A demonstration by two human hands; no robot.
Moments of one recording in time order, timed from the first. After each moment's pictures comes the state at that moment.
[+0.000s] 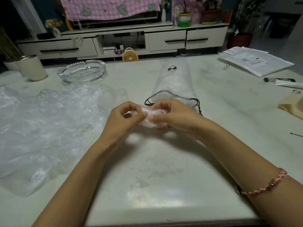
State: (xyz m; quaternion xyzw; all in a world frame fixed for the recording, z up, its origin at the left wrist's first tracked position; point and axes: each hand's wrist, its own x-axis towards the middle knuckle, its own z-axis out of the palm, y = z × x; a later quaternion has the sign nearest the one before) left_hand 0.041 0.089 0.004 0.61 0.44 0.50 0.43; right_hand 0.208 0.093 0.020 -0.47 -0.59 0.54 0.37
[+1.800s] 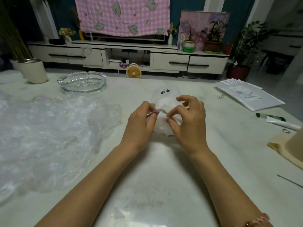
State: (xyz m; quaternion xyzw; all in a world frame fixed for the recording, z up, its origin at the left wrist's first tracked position) left_hand 0.112 0.133 0.009 0.70 0.47 0.51 0.14; right_hand 0.250 0.126 0.014 -0.51 -0.71 -0.10 0.47
